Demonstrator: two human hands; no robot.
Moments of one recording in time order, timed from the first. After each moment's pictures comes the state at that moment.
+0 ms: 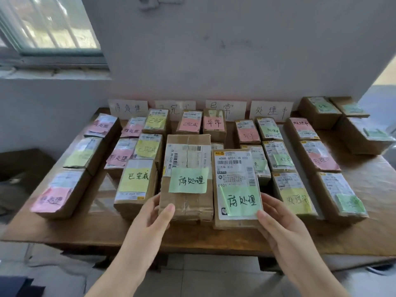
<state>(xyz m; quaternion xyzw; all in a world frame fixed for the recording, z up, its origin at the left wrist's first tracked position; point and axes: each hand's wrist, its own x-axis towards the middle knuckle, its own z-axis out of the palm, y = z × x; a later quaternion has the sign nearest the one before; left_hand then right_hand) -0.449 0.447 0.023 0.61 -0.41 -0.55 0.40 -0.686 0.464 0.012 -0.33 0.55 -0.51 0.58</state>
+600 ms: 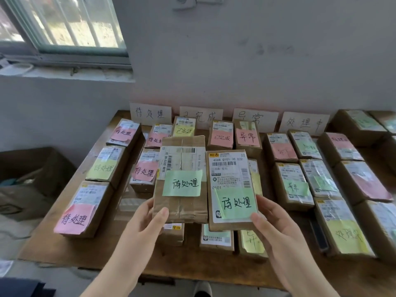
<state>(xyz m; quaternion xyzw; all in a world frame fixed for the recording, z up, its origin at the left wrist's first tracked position) -0.348 0.373 0.021 0.62 -0.36 -0.56 0.41 -0.587 0.380 0.020 -0.32 0.54 -0.50 0.60</state>
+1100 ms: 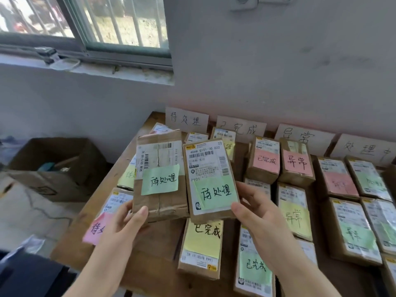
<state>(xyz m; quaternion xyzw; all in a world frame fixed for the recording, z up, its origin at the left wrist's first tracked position) -0.258 0.323 0.015 0.62 -0.23 -0.52 0.55 -0.495 0.269 0.025 -0.44 0.48 -0.41 0.64</state>
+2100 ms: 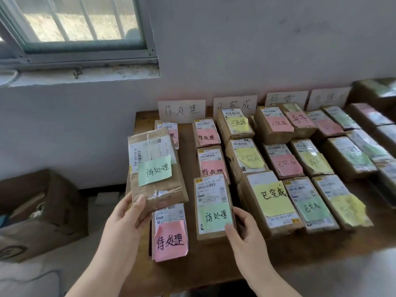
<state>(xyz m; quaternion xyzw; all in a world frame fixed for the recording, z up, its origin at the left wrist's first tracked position) -0.054 0.274 -0.029 0.53 -0.28 -0.63 0.49 -0.264 0.351 -0.067 -0.34 0.71 -0.43 0.45</state>
